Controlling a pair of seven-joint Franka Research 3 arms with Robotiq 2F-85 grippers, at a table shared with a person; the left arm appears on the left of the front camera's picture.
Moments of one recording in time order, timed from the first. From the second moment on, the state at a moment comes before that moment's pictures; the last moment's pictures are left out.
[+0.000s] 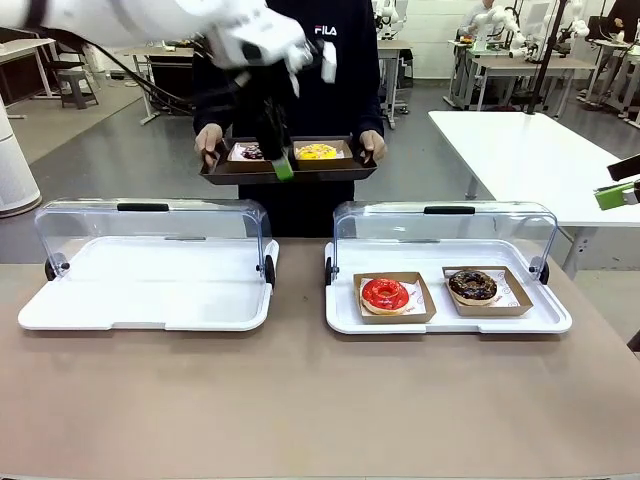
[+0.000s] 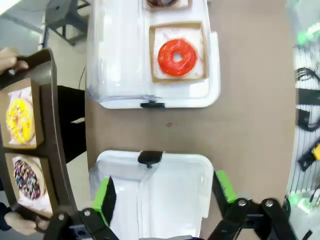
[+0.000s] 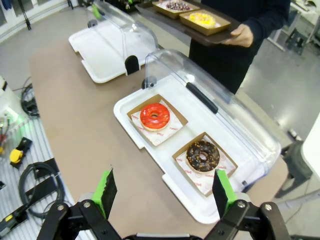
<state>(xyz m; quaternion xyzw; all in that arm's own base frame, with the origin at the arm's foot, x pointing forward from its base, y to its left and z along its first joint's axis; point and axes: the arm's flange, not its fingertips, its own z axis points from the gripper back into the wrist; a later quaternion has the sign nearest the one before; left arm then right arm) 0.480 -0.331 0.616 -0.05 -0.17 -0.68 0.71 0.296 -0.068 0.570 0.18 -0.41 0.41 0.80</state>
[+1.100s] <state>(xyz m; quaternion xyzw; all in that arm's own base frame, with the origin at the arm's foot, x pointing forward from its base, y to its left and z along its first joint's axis) 0.284 -0.050 0.582 -0.11 -0.38 -0.47 0.79 0.296 -0.068 0.571 0.18 -0.41 0.41 0.80</state>
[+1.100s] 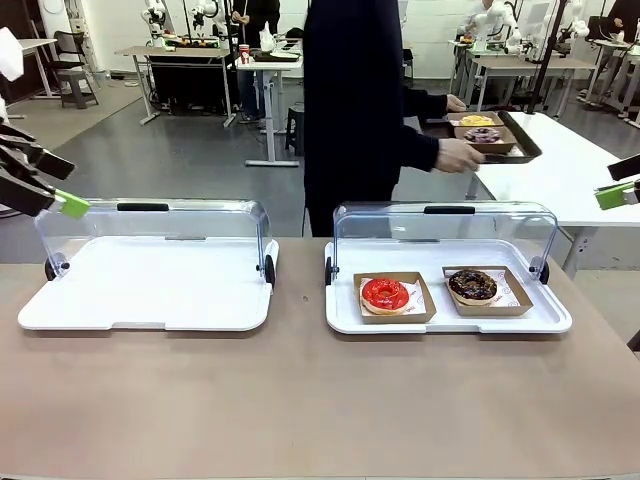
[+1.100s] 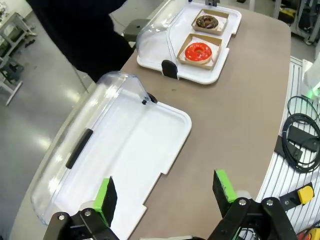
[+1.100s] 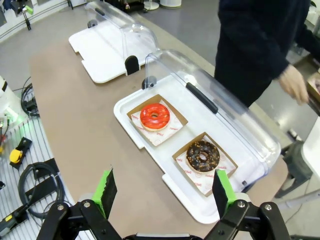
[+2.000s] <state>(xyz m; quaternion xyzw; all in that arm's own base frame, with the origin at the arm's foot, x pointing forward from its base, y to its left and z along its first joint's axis) 0.292 -0.020 0.576 -0.14 -0.40 -0.49 0.76 0.296 -0.068 0.571 0.18 -0.41 0.41 0.80</state>
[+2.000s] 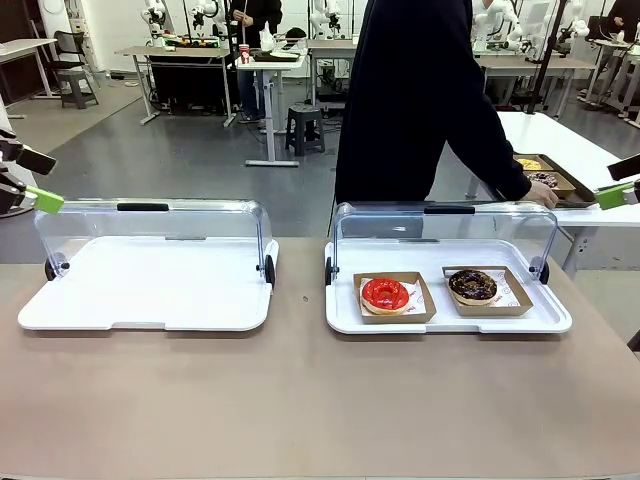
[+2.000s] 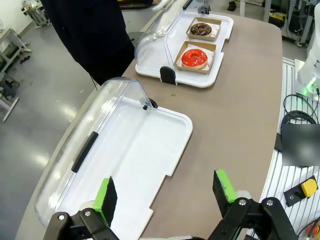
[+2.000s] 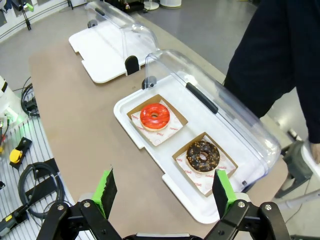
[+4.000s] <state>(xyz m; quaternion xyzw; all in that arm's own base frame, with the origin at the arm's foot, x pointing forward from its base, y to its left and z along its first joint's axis) 0.291 -0.019 0.577 -0.13 -0.40 -0.49 0.76 0.296 -0.068 0.571 0.18 -0.41 0.41 0.80</state>
